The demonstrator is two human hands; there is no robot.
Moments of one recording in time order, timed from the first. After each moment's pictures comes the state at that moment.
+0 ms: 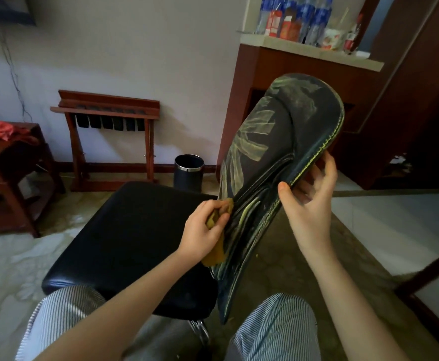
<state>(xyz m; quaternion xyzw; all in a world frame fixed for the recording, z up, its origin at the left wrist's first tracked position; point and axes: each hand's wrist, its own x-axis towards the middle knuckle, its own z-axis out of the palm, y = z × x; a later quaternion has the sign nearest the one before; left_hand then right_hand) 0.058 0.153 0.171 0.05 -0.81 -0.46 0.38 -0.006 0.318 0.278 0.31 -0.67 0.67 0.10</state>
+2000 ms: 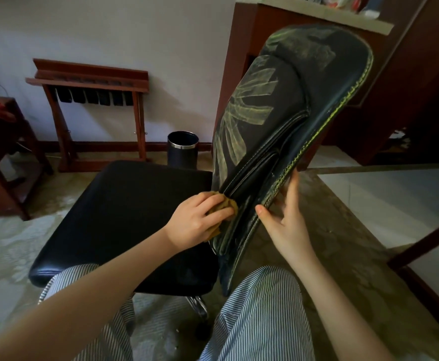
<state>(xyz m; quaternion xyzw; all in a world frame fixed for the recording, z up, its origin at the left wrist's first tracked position) 0.042 0.124 0.121 -0.18 -0.88 -0.02 0.44 -0.021 0.322 0.188 0.33 -0.77 0.55 -0.01</state>
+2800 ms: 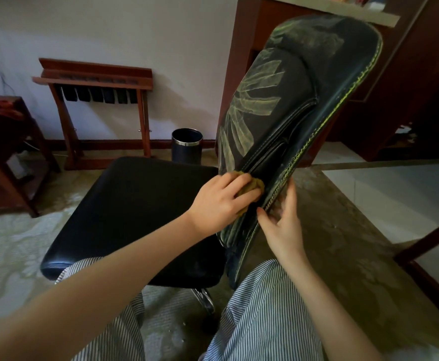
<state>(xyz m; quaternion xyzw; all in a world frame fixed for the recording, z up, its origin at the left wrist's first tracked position) 0.035 0.148 0.154 -0.17 -0.88 0.01 0.45 -0.002 0.312 0.156 0.26 -0.78 0.57 0.00</state>
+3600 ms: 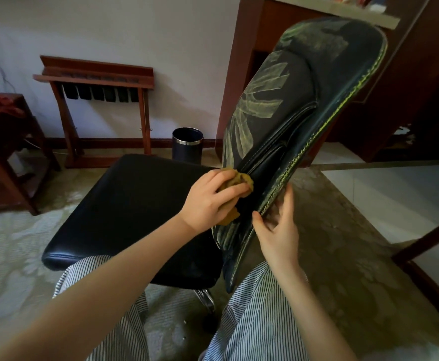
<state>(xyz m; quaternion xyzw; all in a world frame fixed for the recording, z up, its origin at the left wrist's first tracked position) 0.046 0.131 0.148 -0.15 -0.84 -0.11 0.50 0.027 0.305 0.157 0.25 -0.79 0.55 0.06</state>
